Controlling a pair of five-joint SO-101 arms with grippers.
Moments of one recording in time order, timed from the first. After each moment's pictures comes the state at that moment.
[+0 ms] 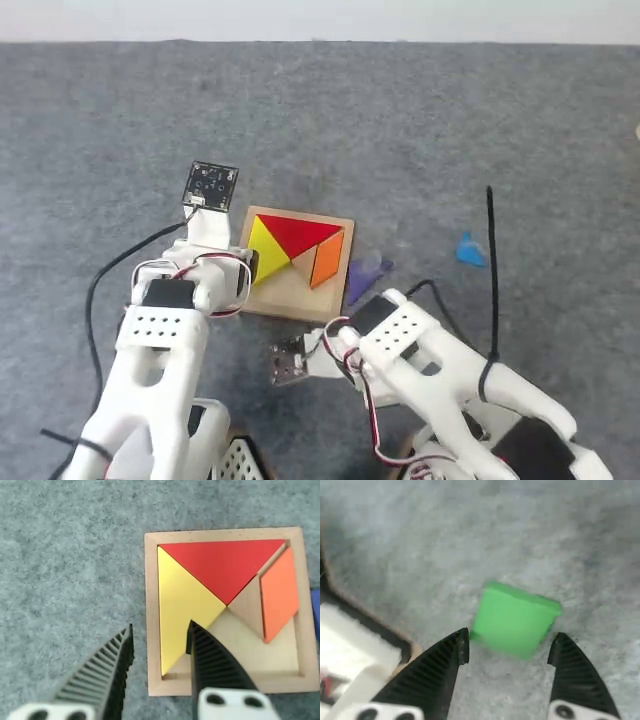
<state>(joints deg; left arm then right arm) -1.7 -39.3 65.9 45.0 -1.4 -46.3 -21.6 58.5 70.0 54.5</state>
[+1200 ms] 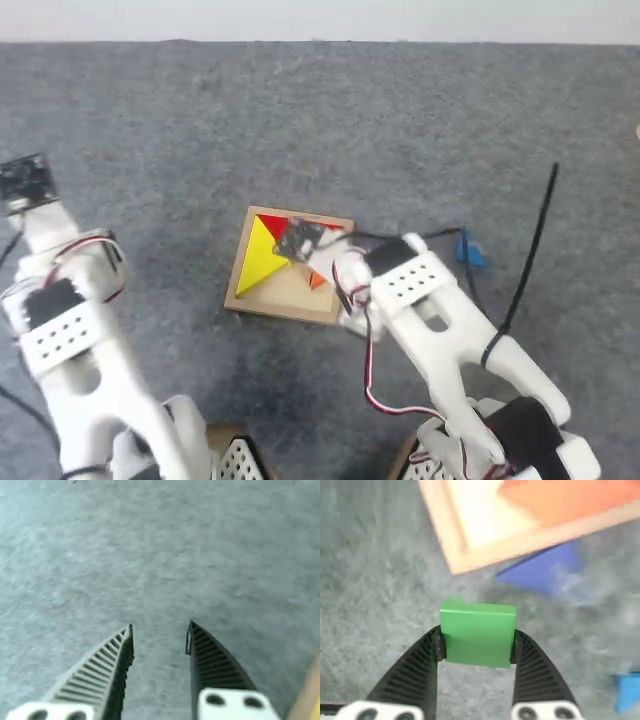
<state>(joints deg) -37.7 -38.5 53.4 49.4 -2.9 -35.1 -16.1 37.2 70.4 31.8</state>
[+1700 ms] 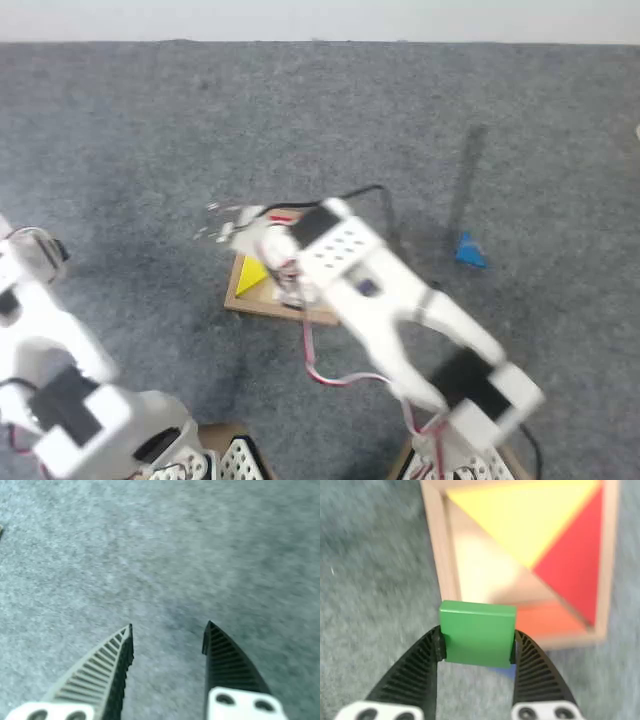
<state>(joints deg) -51.3 -1.5 30.4 47.1 -5.8 -47.8 9.0 6.0 74.2 34.2</state>
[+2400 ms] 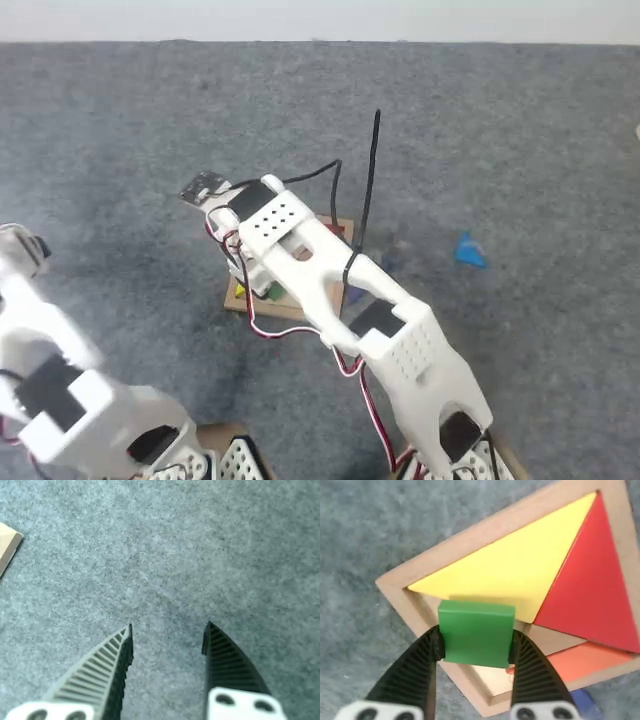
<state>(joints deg) -53.3 4.0 23.7 47.9 -5.8 -48.5 40.2 -29.9 87.4 7.5</state>
